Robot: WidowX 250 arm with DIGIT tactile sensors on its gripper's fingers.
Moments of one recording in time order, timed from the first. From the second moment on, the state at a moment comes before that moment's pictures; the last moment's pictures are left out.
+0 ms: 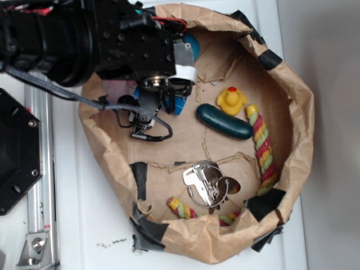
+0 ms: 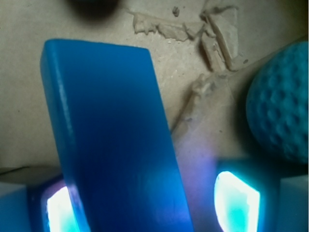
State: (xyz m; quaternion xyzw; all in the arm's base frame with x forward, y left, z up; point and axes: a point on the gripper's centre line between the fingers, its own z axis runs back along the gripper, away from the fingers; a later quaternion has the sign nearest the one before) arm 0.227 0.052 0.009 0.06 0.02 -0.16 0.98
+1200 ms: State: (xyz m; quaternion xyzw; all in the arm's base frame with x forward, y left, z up) arm 0.241 0.068 0.065 -0.02 0.01 -0.10 0.99
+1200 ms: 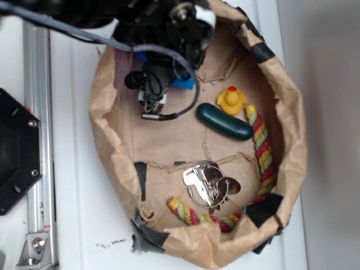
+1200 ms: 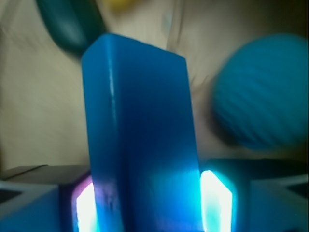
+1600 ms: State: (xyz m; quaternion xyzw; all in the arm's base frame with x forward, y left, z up) arm 0.260 0.007 0.141 -0.04 -0.02 -0.09 0.99
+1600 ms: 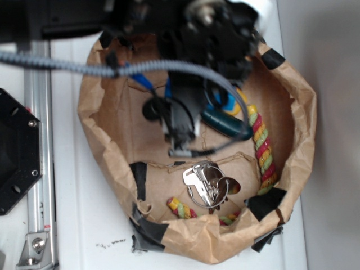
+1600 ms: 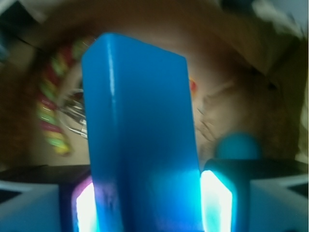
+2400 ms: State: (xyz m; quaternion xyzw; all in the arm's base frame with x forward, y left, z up) arm 0.254 -0.007 0.136 -0.04 0.01 -0.07 1.00
